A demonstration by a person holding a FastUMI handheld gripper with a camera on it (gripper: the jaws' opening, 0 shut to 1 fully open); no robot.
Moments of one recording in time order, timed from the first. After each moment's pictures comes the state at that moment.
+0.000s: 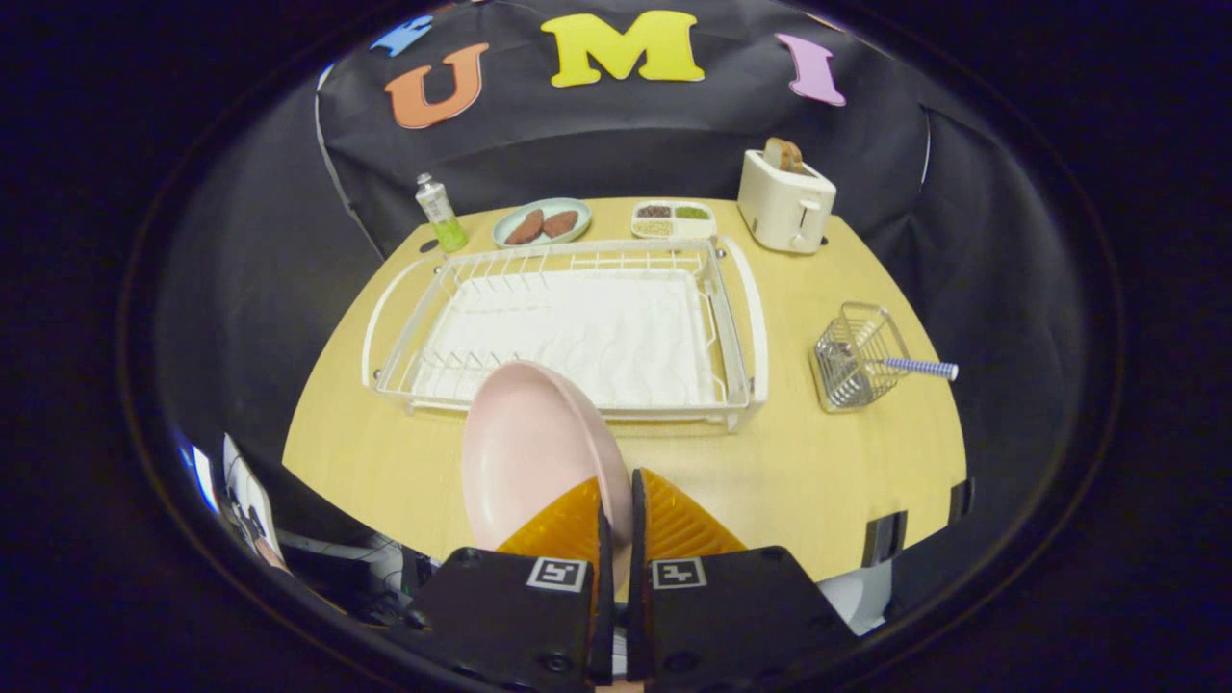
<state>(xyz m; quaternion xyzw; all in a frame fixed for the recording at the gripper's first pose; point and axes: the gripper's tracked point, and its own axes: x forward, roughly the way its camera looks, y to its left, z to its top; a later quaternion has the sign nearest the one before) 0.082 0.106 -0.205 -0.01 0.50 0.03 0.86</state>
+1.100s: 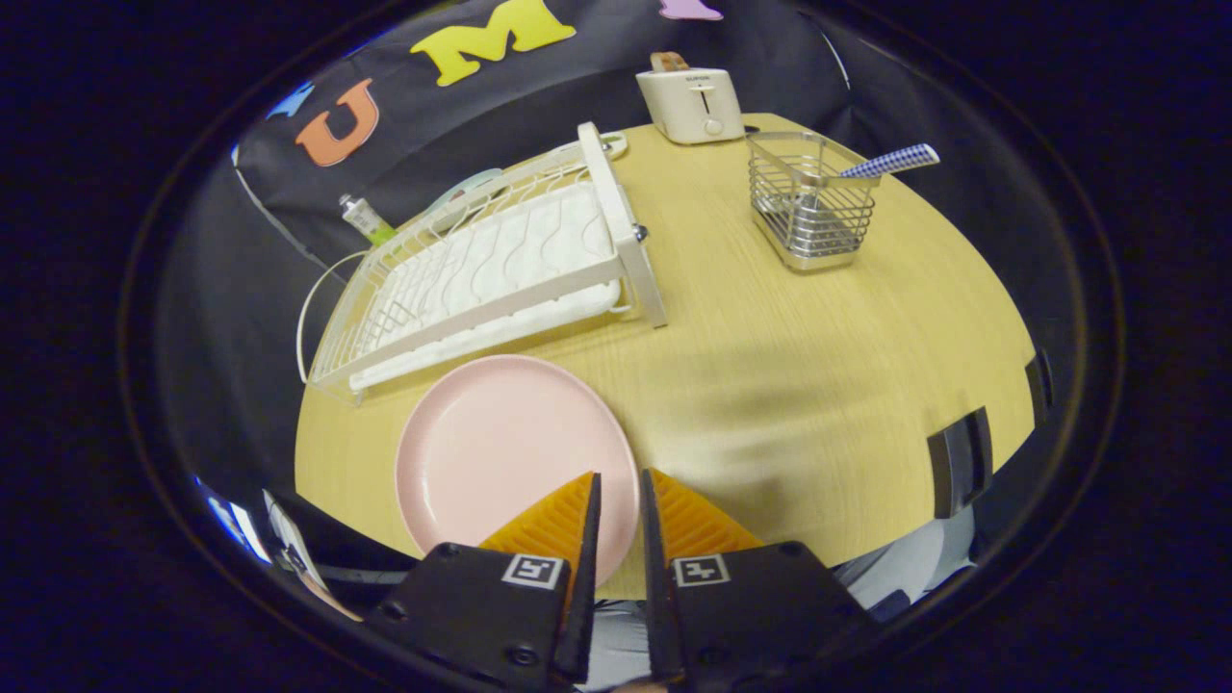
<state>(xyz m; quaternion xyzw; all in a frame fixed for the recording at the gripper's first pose) 0.066 0.039 -0.279 0.11 0.52 0.05 0.85</state>
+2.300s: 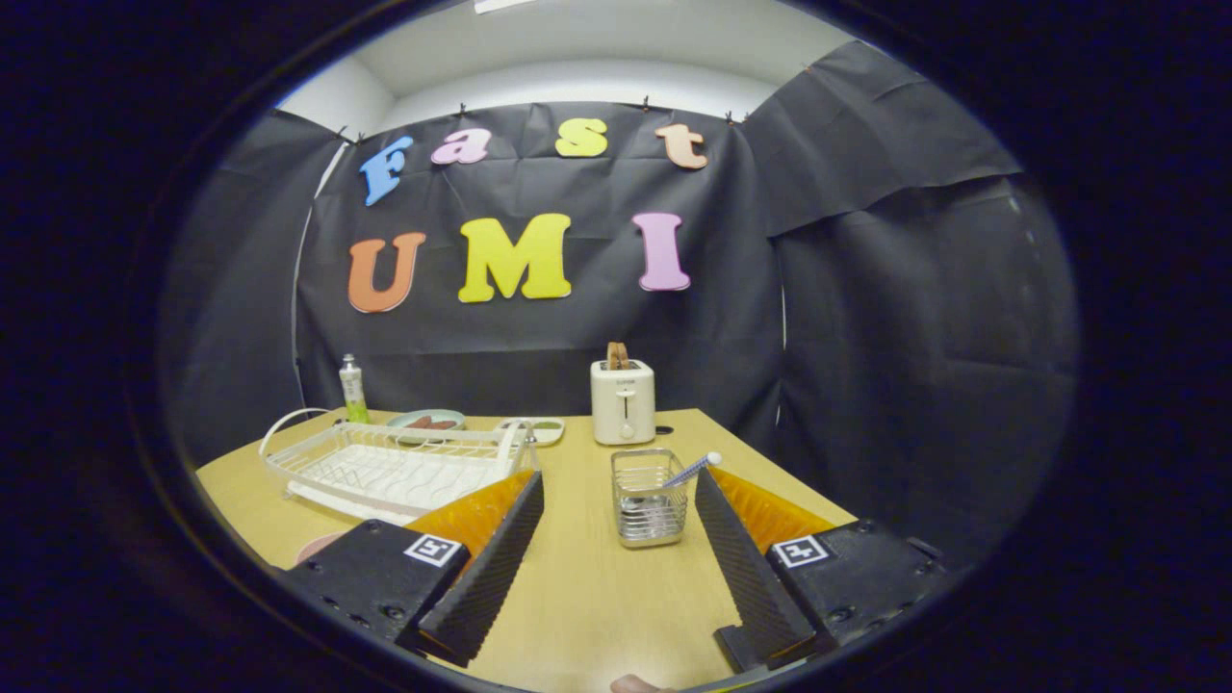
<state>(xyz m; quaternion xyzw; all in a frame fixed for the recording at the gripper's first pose) 0.103 -0.113 -0.168 -0.01 0.07 -0.07 1.00</state>
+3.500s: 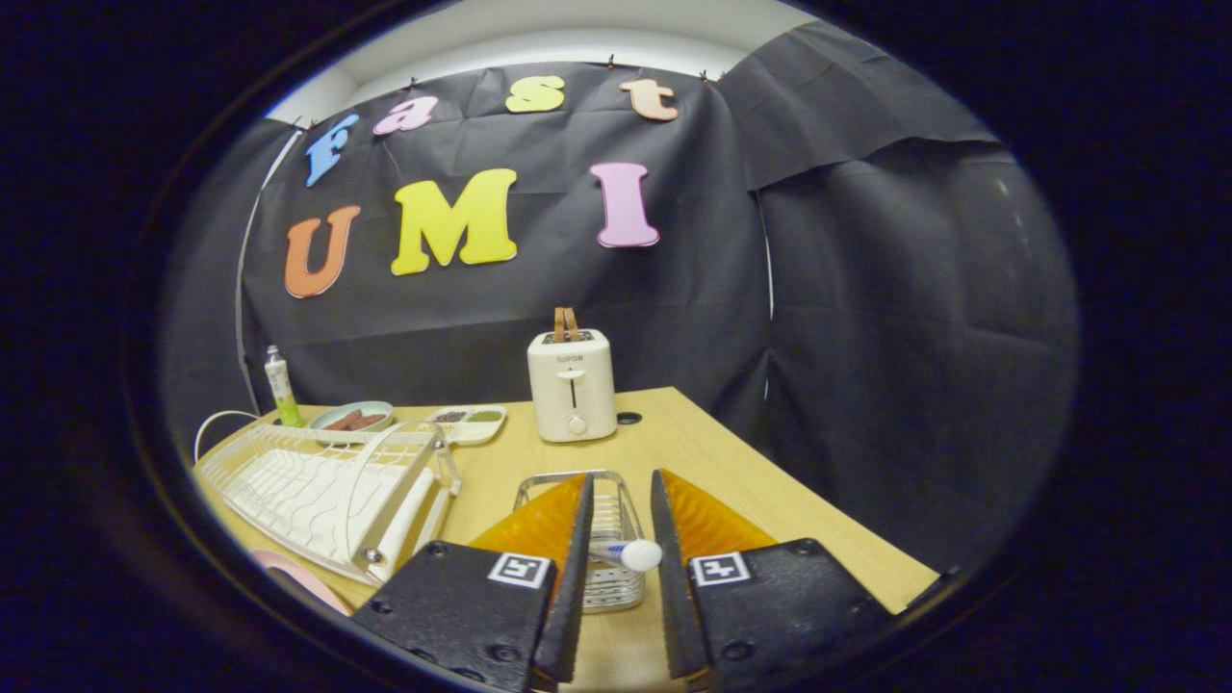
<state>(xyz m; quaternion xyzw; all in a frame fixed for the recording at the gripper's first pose) 0.242 -0.158 -0.190 0.03 0.12 -0.08 0.99</state>
